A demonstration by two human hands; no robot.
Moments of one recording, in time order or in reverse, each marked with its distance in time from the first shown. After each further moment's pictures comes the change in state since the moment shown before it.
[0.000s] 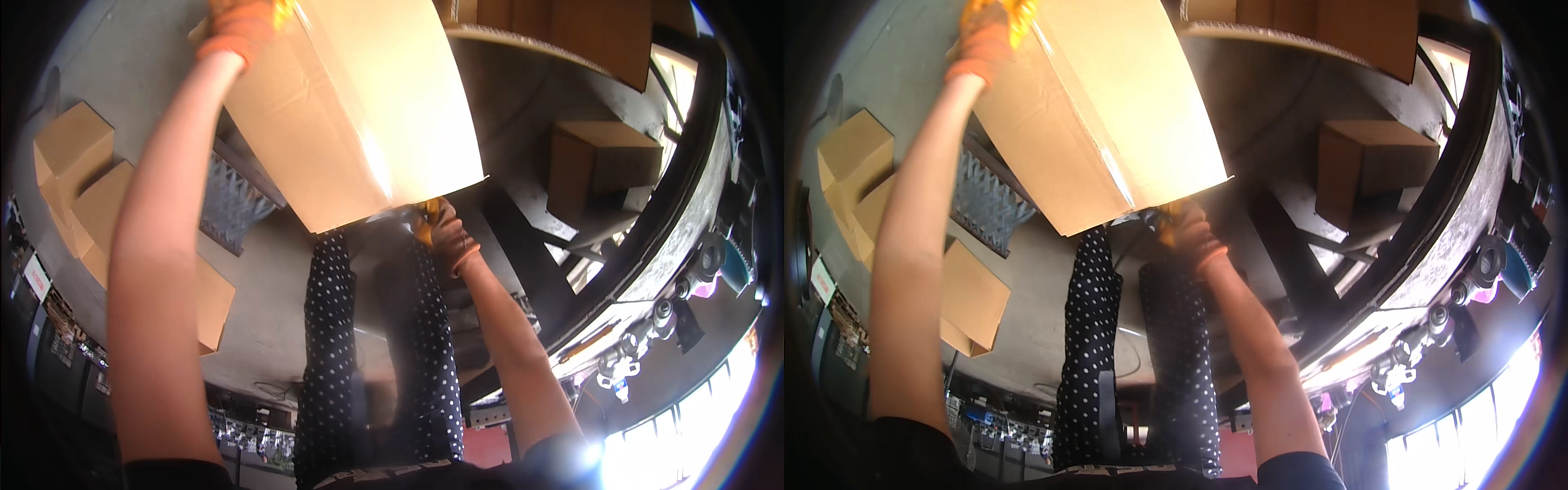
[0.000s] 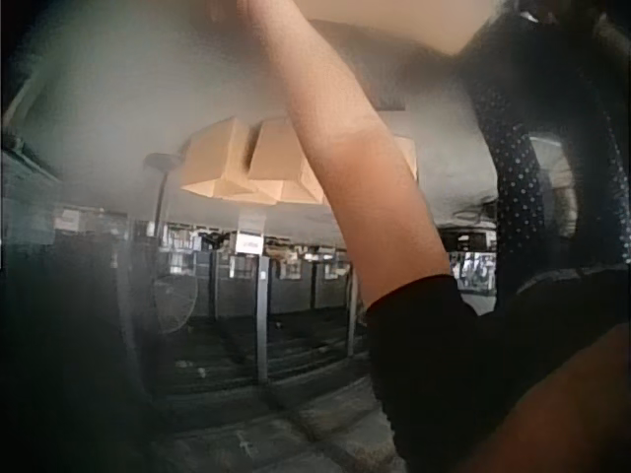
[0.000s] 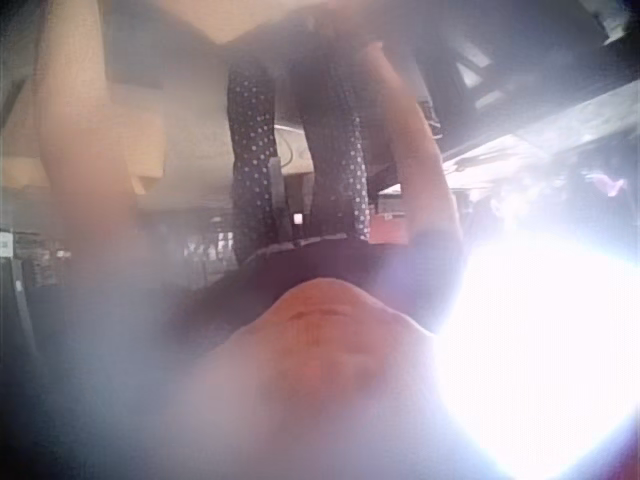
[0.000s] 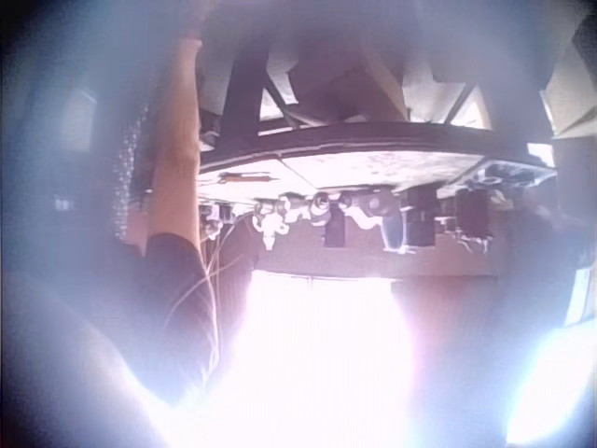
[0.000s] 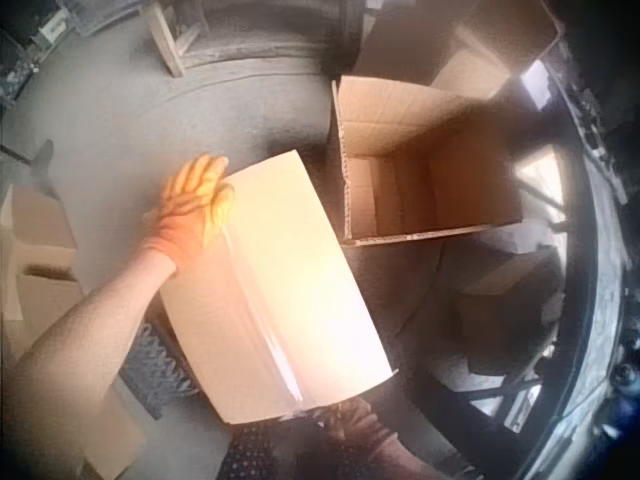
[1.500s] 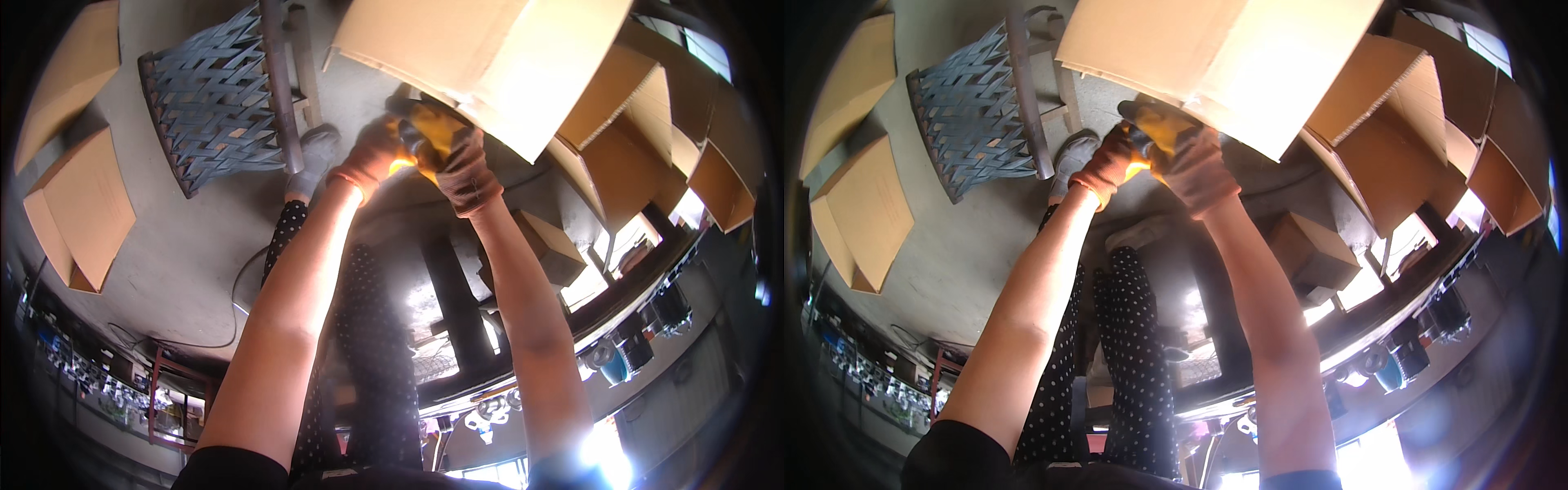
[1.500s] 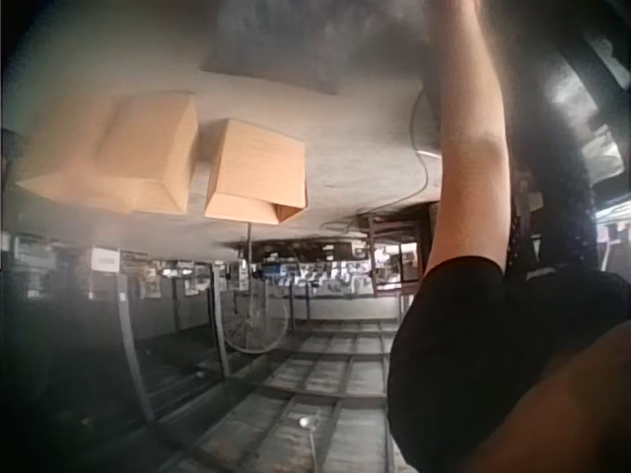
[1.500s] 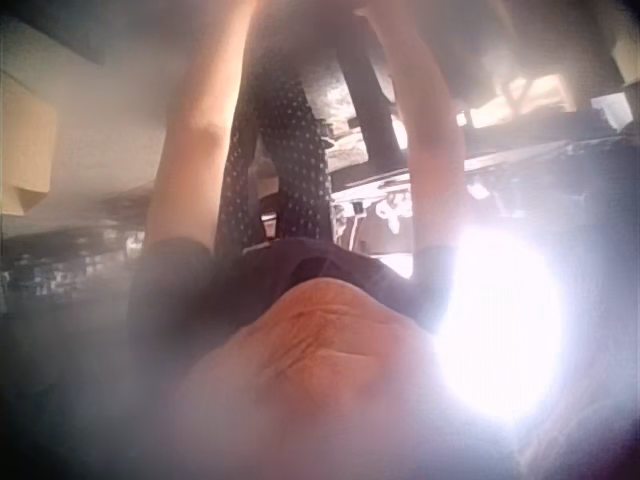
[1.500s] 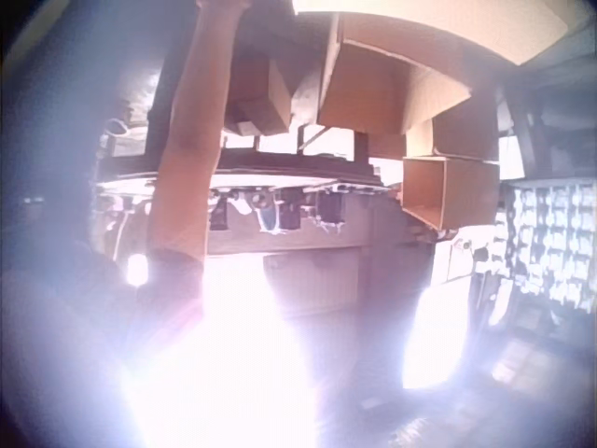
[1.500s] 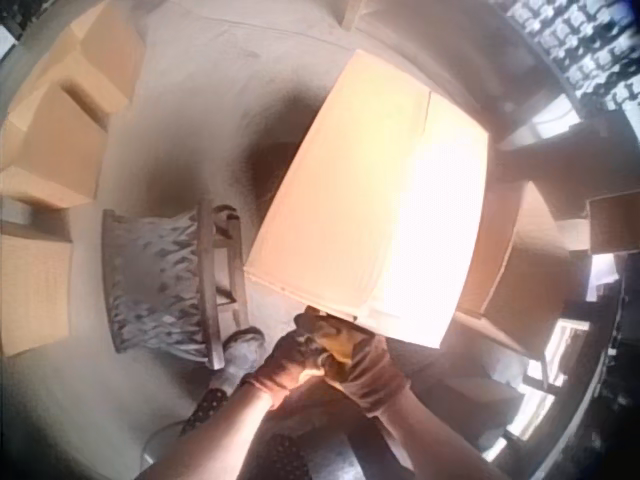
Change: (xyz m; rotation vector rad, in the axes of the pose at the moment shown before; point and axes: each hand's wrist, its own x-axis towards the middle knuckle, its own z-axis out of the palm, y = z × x) left_hand -0.224 0.081 0.069 -1.486 -0.200 -0.850; right_hand 0.200 -0.128 0.008 -0.404 -0.280 -0.530
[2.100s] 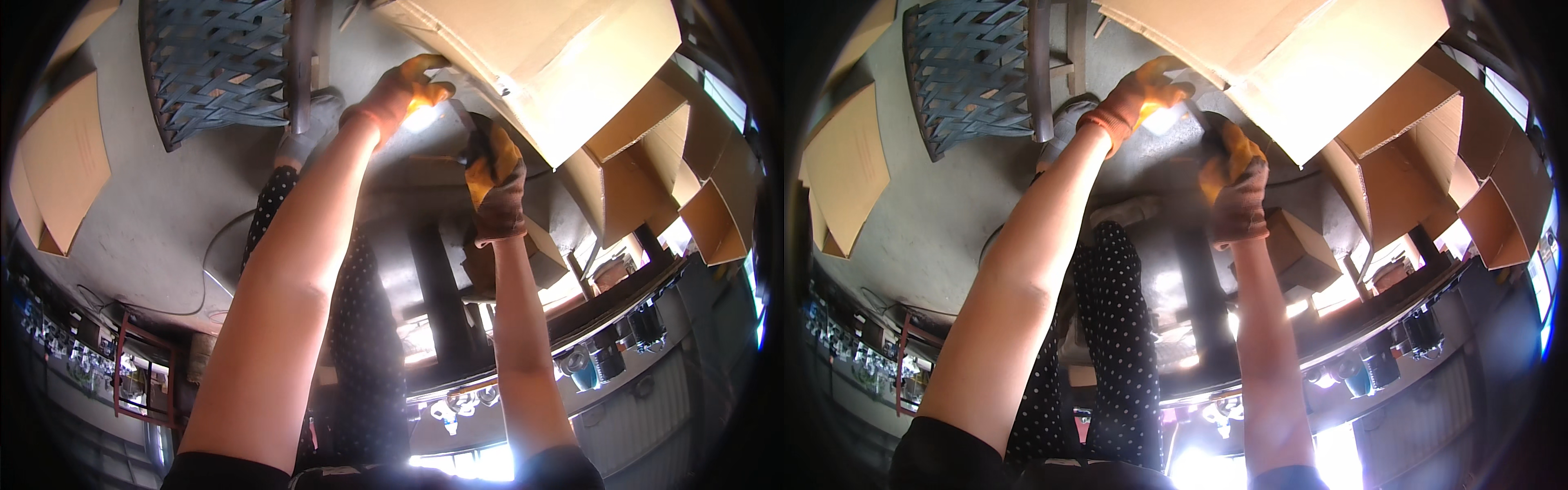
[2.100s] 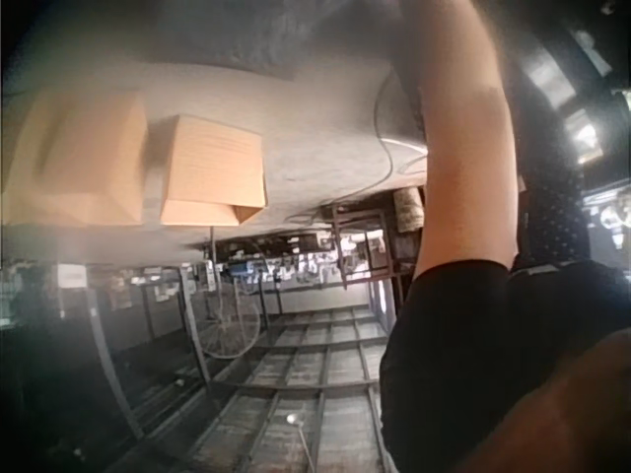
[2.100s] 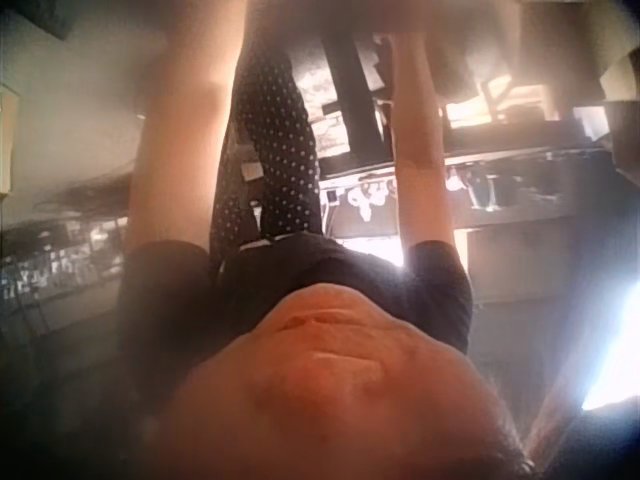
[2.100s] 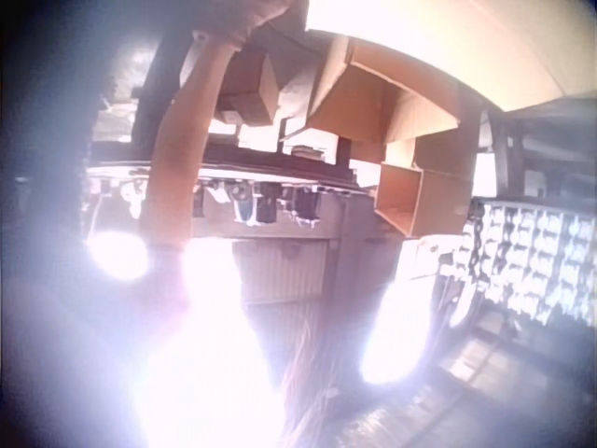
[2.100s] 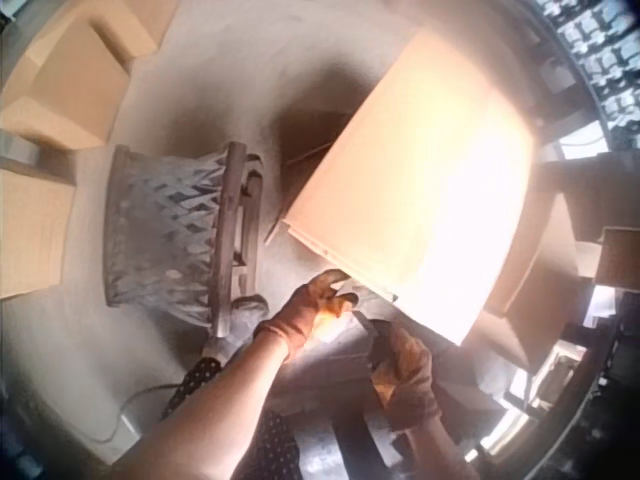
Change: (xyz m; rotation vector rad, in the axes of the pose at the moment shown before) left_hand 0.036 -0.036 -0.005 -0.828 -0.066 -0.165; right_hand -0.049 0.030 -0.004 -0.063 -0.080 0.200
